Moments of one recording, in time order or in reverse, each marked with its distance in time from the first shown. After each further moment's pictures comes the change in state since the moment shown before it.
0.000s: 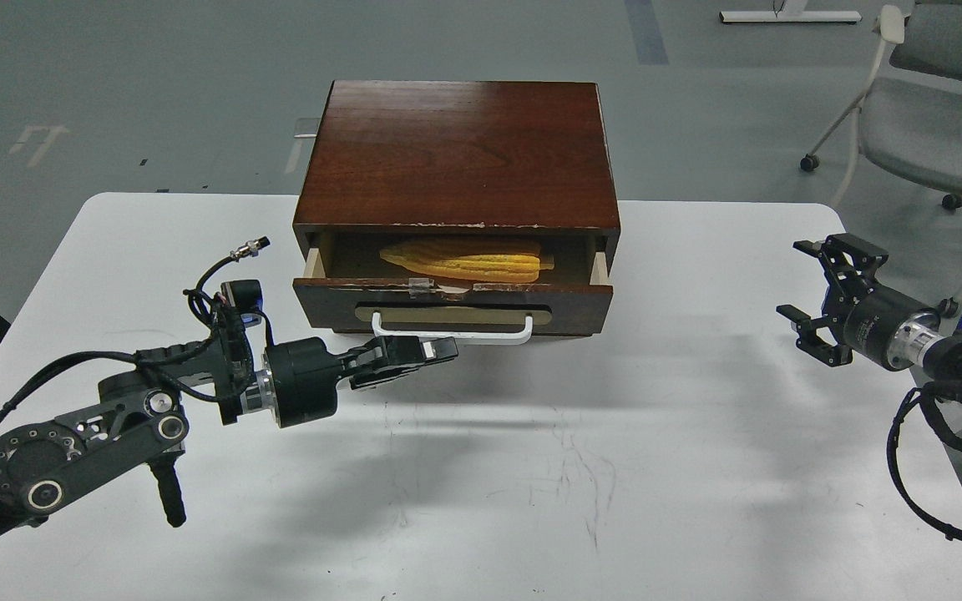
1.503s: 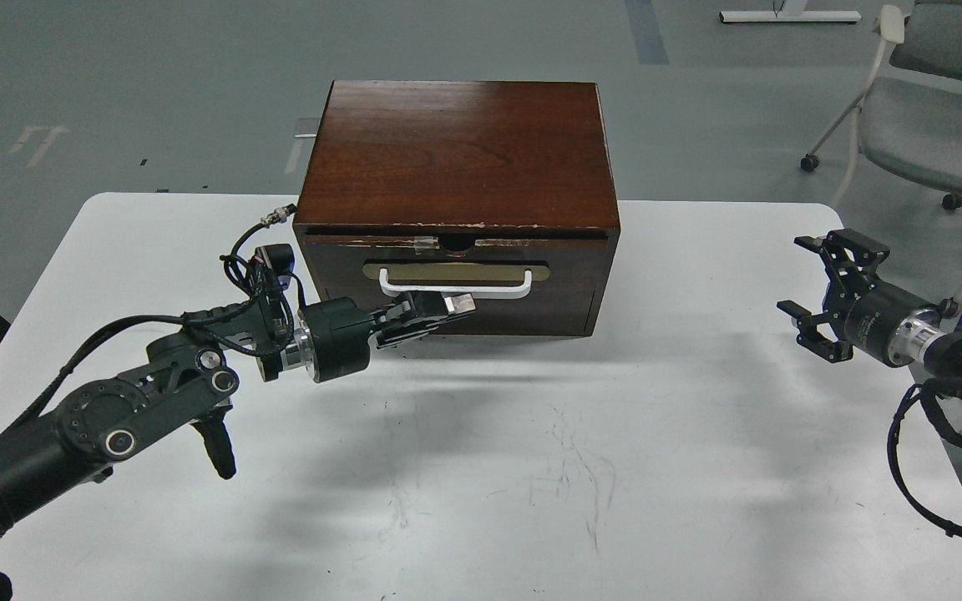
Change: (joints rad) left arm -0.111 -0.146 -0.006 0.227 -0.003 -0.001 0.008; right arm 0.007 -0.002 0.002 -0.002 0.000 0.000 0.002
